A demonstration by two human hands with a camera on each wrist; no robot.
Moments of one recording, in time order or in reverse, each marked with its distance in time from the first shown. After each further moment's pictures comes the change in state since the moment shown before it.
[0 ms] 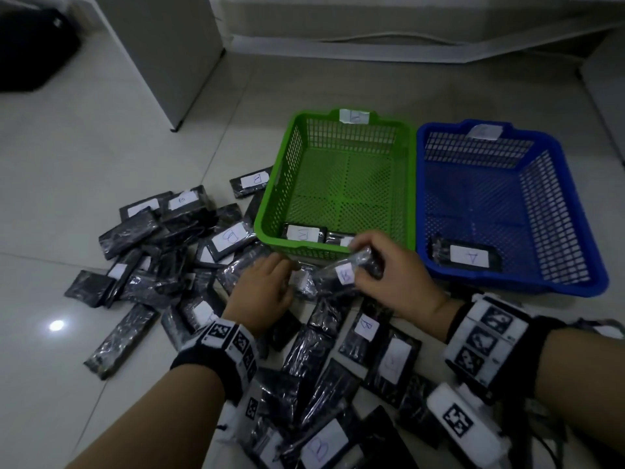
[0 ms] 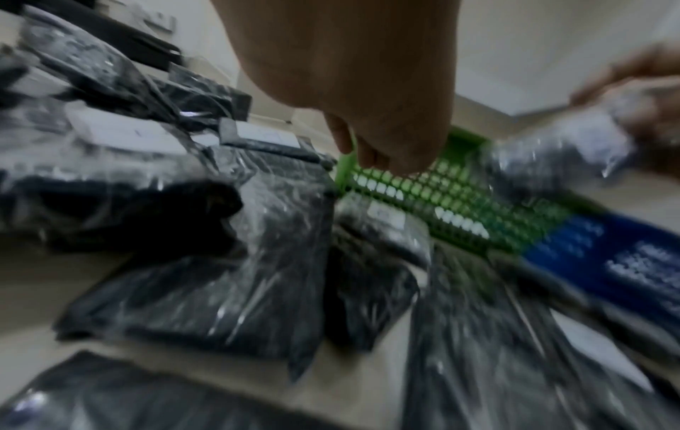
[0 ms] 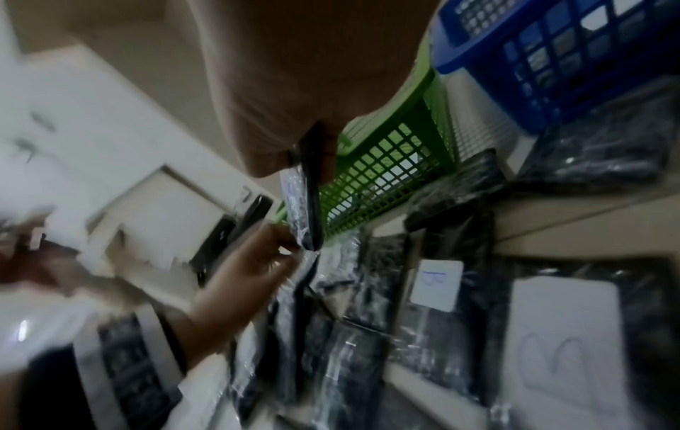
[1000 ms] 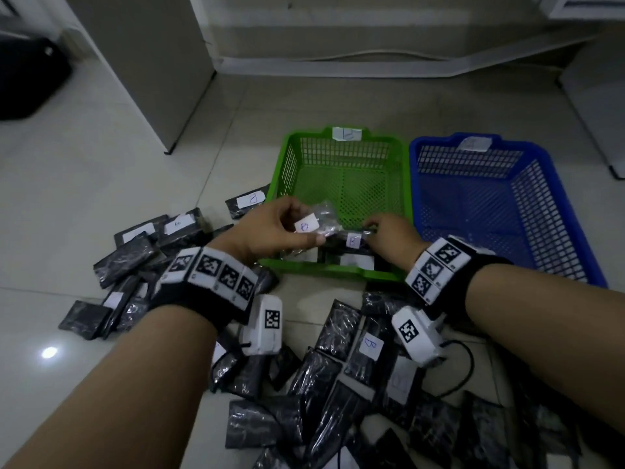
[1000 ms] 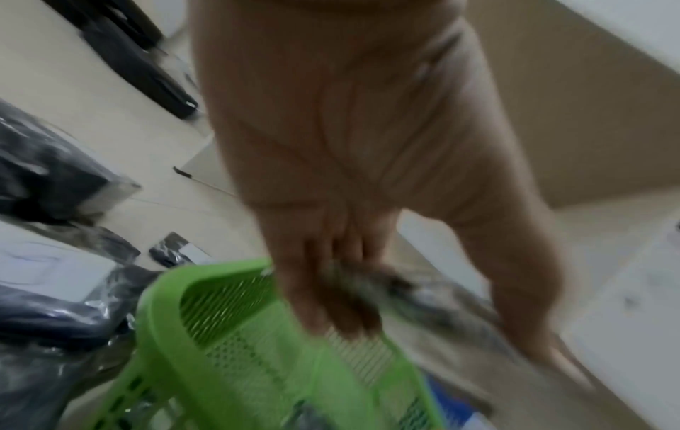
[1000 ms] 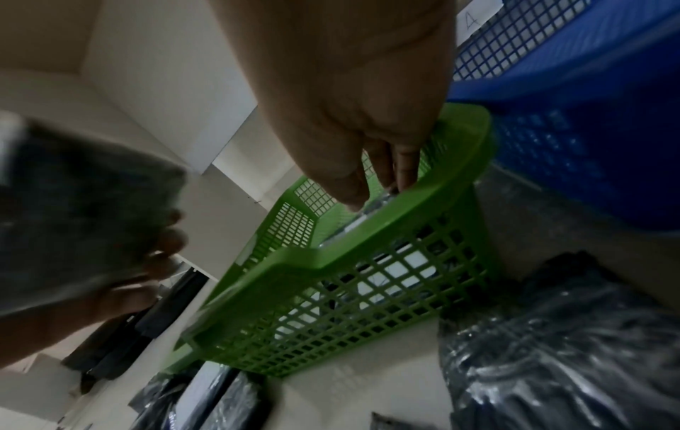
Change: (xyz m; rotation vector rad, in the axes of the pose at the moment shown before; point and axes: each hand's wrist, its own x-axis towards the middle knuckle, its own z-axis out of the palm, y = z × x) left_hand 0.103 0.016 -0.099 -0.708 -0.294 -0.192; right_hand 0.099 0.029 -0.019 -0.502 -0.029 0.411
